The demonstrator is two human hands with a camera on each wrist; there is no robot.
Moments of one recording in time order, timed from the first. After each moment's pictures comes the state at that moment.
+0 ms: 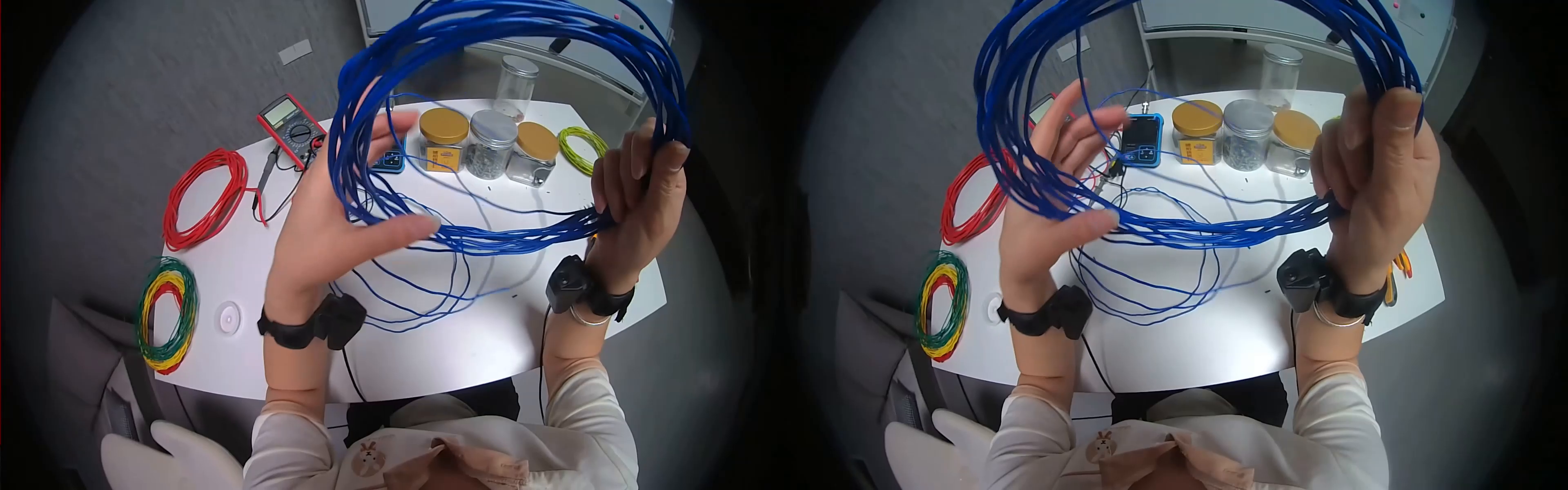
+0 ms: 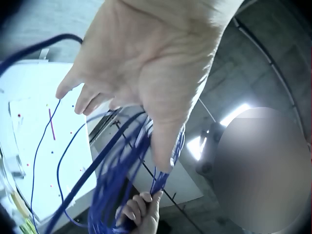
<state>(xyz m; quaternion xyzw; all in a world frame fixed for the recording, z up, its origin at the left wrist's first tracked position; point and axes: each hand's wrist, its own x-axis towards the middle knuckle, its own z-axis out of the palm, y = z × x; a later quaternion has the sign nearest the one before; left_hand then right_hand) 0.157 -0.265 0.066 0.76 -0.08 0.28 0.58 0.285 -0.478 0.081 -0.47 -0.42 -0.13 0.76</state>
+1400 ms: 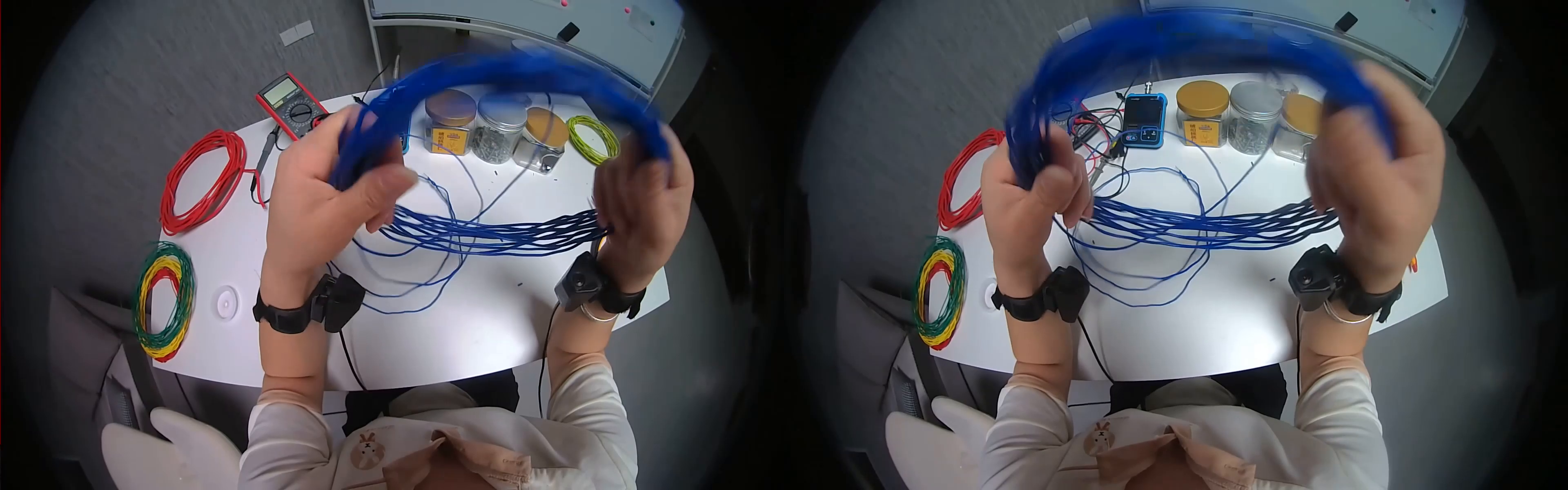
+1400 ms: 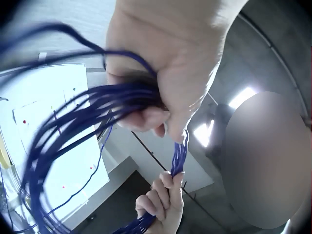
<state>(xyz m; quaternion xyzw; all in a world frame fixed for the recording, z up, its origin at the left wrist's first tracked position) 0.141 -0.268 0.064 0.73 -0.10 0.29 0.61 0.269 -0.481 0.076 -0.48 -0.43 -0.07 0.76</state>
